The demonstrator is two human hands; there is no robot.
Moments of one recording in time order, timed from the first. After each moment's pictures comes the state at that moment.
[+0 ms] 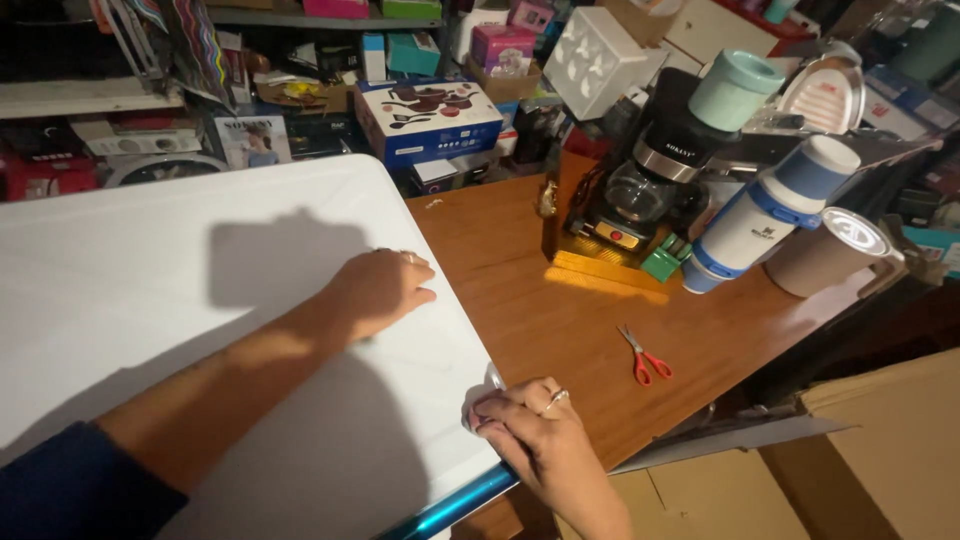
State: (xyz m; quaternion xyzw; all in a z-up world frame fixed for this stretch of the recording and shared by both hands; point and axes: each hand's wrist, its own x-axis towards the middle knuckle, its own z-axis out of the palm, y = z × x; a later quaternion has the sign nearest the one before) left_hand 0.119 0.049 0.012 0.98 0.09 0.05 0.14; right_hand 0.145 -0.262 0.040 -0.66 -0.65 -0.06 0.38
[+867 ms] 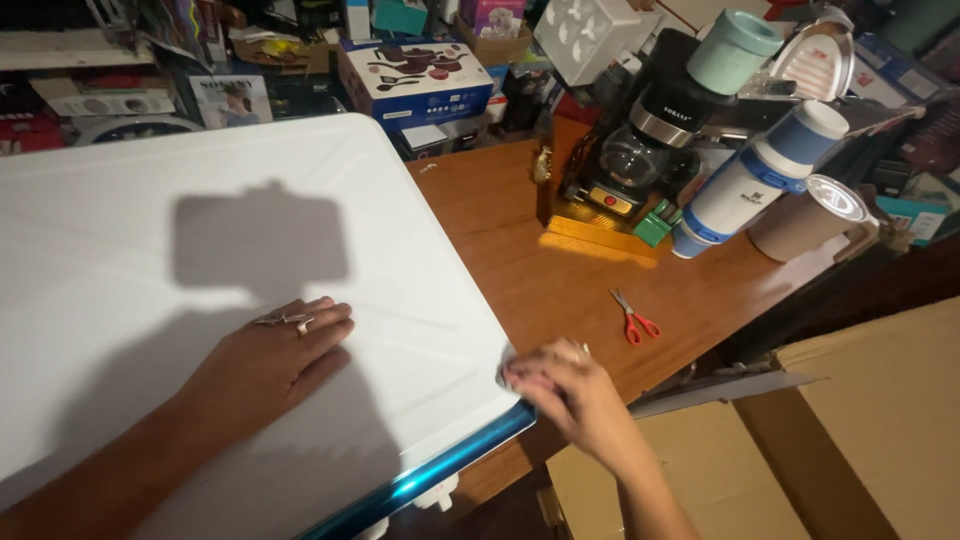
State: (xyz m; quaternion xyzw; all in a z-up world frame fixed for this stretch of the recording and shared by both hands) left_hand -0.058 0.024 -0.010 0.97 0.02 0.19 0.12; right_hand 0.162 -0.281 0.046 -0.68 -0.63 0.01 0.37
